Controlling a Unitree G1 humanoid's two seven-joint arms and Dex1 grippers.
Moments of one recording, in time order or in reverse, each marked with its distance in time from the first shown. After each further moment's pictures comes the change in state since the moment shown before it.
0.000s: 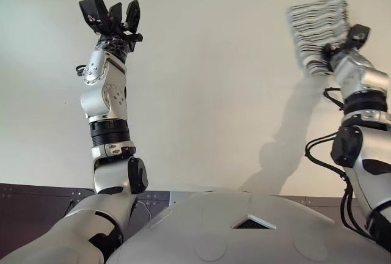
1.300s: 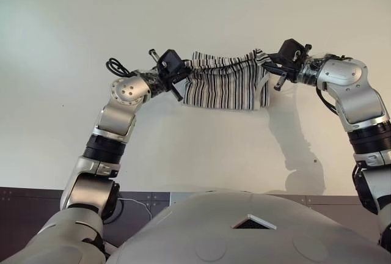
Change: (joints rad) left arm 0.072 0.262 -0.583 -0.026 0.278 -0.151 -0.379; right arm 0.245 -0.184 0.610 -0.756 -0.128 -0.228 0.783
